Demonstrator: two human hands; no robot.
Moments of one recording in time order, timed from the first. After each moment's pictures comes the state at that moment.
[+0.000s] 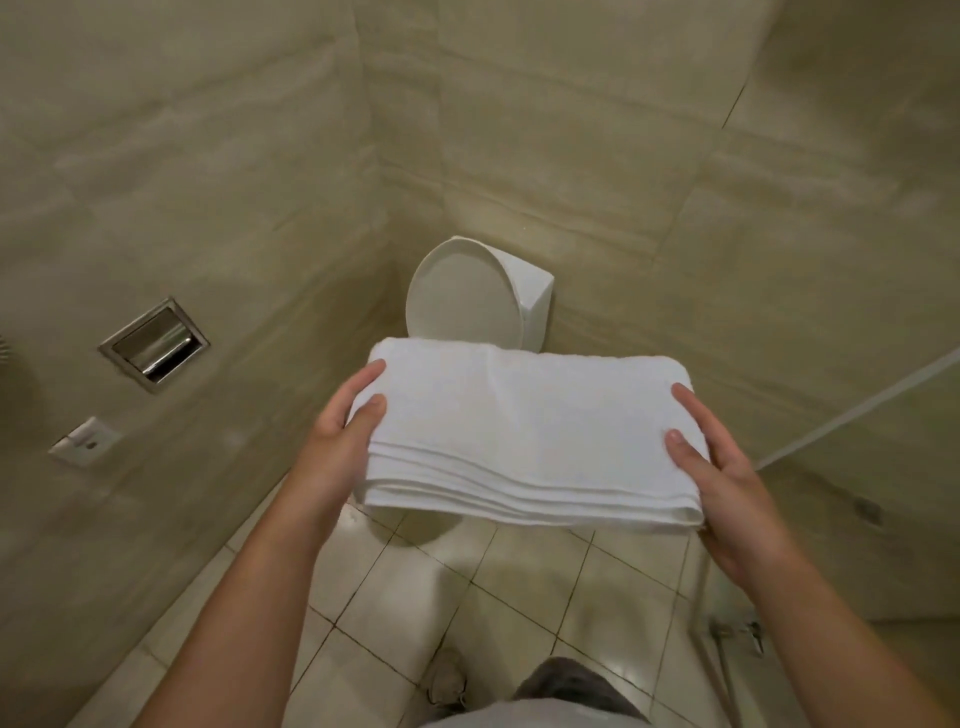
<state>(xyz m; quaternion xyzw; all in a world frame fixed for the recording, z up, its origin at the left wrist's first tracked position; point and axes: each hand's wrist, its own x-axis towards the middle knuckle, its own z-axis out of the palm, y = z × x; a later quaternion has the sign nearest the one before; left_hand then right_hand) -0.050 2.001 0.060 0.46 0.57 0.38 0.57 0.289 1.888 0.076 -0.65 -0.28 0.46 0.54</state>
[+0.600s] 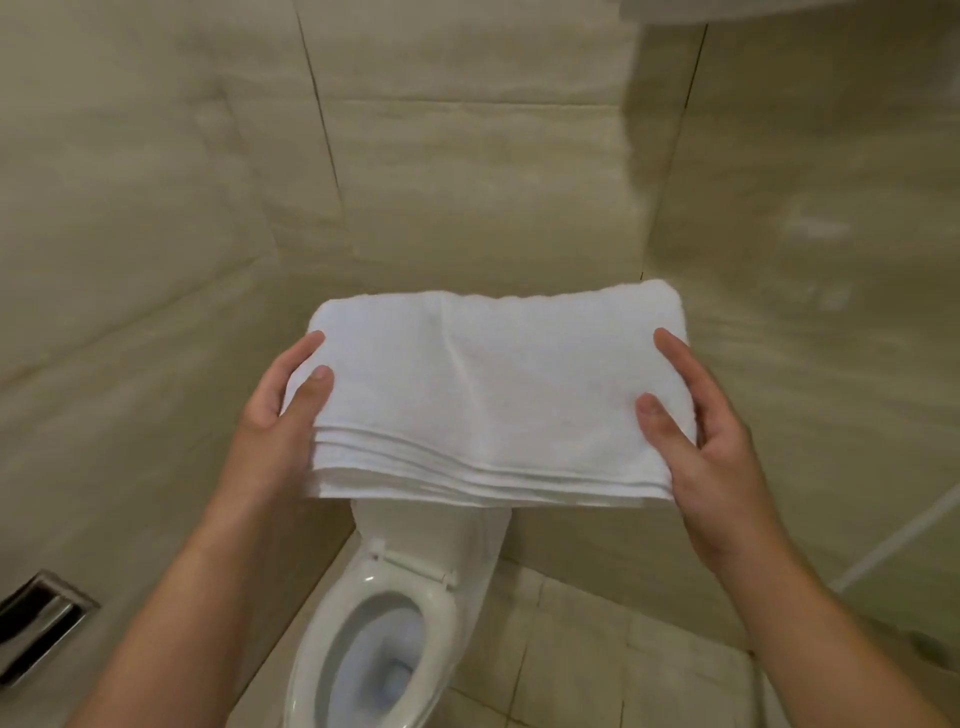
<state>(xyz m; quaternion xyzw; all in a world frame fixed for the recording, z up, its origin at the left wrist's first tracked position) 0.085 2.247 0.190 0.56 0.45 0.51 0.47 0.392 2.100 0.191 -0.54 -0.44 0.25 0.68</state>
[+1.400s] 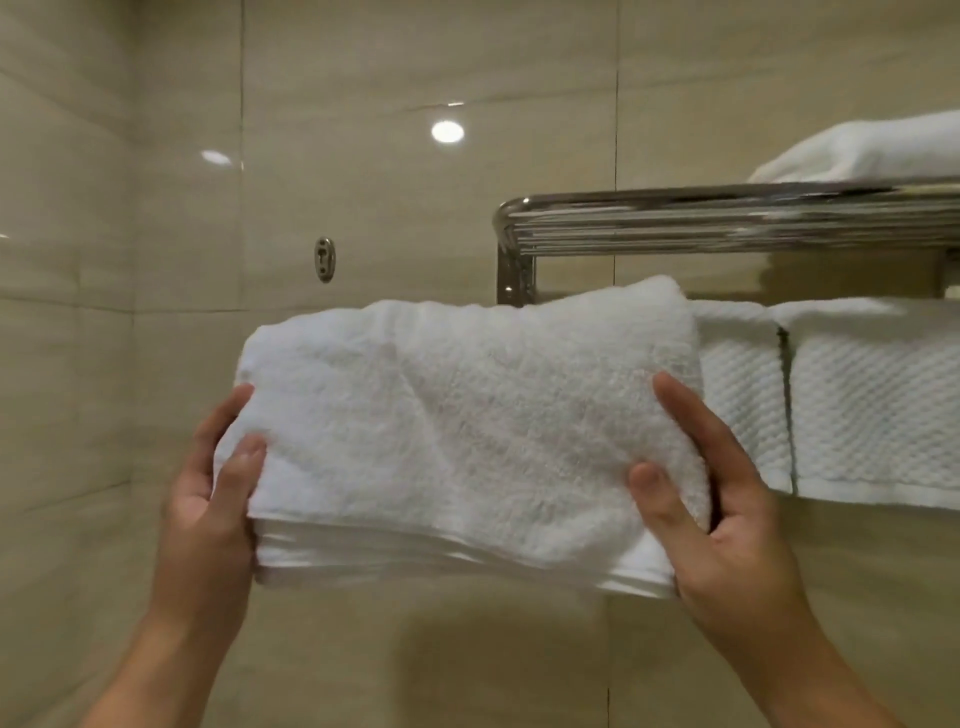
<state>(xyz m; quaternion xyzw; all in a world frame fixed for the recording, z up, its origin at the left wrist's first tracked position) 0.188 2.450 0.438 0.55 0.09 0.73 0.40 0.438 2.239 0.452 -0.39 -0.59 -0.09 0.71</state>
